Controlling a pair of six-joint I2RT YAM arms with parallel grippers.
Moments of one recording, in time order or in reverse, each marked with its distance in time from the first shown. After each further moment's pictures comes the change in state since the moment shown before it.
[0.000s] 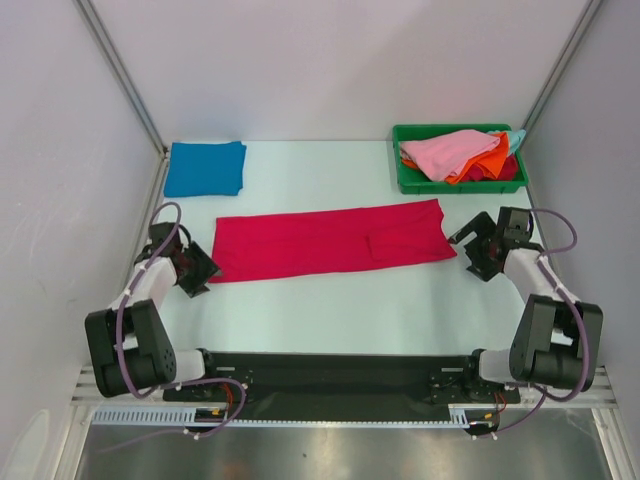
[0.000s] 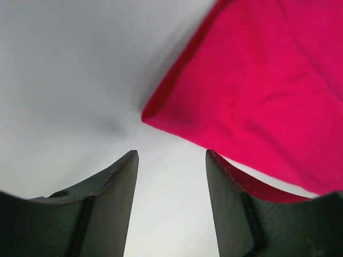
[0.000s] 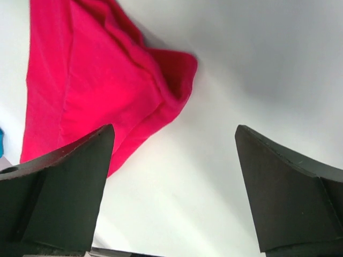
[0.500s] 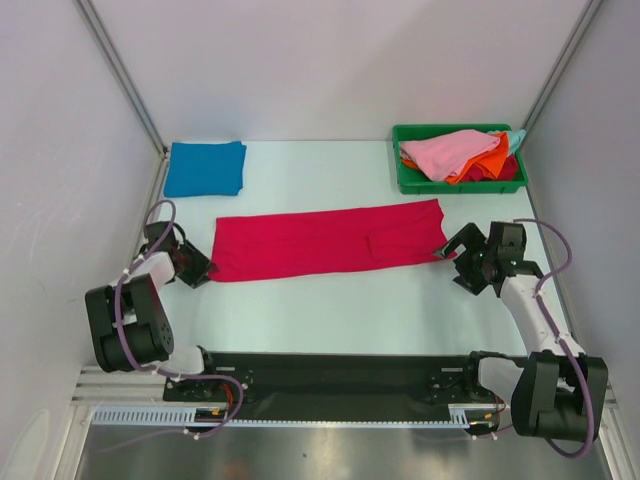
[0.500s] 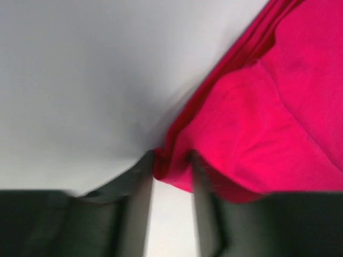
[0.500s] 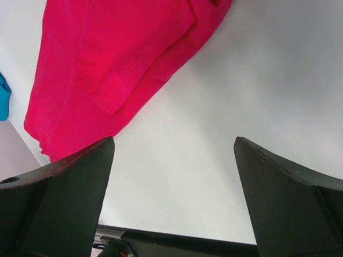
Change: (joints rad) left arm 0.066 0.156 -0.002 0.193 0.050 -0.039; right arm 0.098 -0.270 -0.114 -0.114 -0.075 0.041
